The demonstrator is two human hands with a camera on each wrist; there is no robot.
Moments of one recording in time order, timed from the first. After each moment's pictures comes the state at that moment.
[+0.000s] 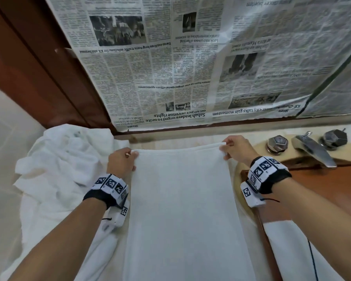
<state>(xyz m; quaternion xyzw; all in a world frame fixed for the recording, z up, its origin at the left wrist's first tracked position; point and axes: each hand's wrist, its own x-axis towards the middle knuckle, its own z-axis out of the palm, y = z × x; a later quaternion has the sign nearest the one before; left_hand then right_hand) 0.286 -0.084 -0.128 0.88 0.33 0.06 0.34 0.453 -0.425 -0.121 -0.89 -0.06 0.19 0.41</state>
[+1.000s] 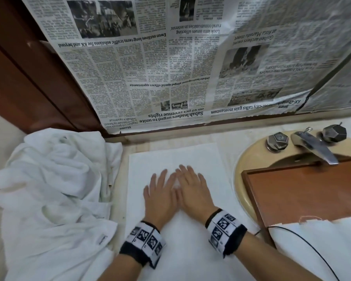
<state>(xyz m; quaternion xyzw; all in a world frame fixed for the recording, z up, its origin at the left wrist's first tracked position) 0.252 -0.205 -0.206 0.96 0.15 -0.08 0.21 0.307 -0.336 -0.185 -0.93 -0.30 0.15 0.17</state>
